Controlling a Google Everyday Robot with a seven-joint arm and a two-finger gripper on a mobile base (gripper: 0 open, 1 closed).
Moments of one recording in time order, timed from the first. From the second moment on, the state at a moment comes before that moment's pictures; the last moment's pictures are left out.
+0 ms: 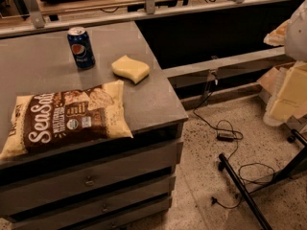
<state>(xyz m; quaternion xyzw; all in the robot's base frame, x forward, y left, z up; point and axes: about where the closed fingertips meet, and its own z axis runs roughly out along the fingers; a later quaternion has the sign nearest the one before) 0.438 -0.215 0.981 -0.60 0.78 -0.04 0.17</state>
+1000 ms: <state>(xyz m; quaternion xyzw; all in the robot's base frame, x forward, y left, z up) 0.491 -0.155 0.993 -0.63 0.74 -0.02 0.23</state>
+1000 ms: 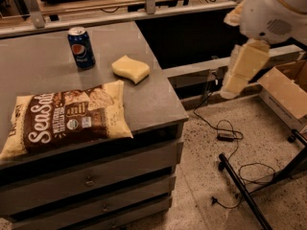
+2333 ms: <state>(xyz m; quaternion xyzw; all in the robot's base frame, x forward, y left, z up) 0.599 0.071 0.993 -0.72 0.64 0.05 0.27</state>
